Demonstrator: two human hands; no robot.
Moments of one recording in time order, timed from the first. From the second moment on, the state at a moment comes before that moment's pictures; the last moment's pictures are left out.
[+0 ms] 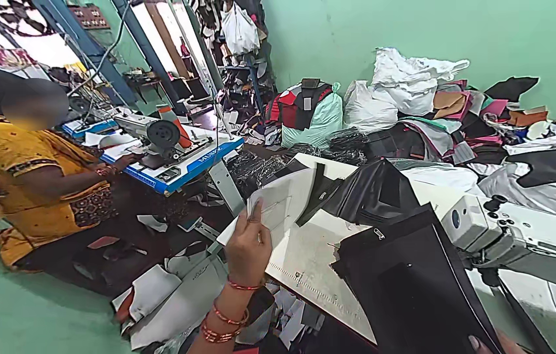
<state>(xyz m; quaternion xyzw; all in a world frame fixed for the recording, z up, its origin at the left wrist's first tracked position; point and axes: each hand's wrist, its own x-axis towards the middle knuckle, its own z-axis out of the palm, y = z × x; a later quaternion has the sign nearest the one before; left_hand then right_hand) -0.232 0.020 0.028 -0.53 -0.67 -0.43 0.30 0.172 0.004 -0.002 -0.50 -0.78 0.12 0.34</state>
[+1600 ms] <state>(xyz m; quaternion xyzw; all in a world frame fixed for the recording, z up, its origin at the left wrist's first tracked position) -0.041 -0.010 -0.084 -0.84 -0.35 -0.40 -0.10 0.147 0.046 -0.075 -0.55 -0.50 0.57 0.34</state>
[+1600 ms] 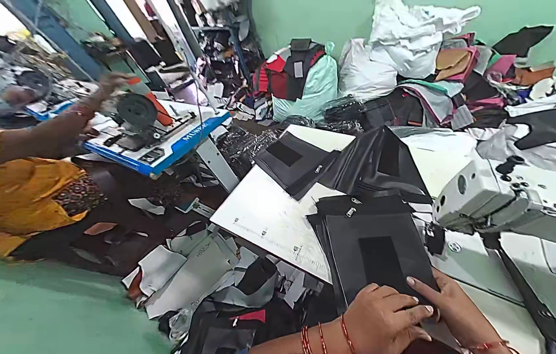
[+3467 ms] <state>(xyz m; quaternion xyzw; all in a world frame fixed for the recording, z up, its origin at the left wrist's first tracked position) -0.209 0.027 -0.040 -0.49 -0.84 -0.07 -0.22 0.151 0.041 -0.024 -0.46 -0.71 0.40 0.36</state>
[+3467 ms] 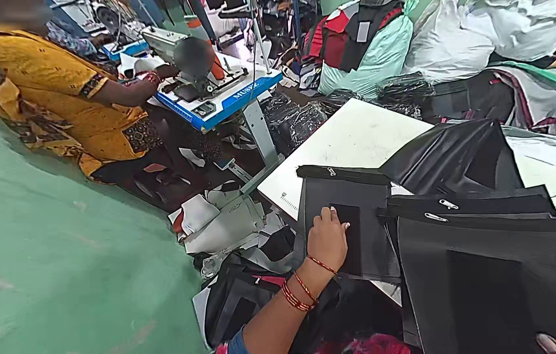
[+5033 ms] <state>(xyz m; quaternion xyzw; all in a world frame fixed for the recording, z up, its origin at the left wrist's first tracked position) -0.243 0.002 -0.109 -0.57 -0.75 -0.33 0.05 0.176 0.041 -0.061 -0.59 -0.59 0.47 0.29</state>
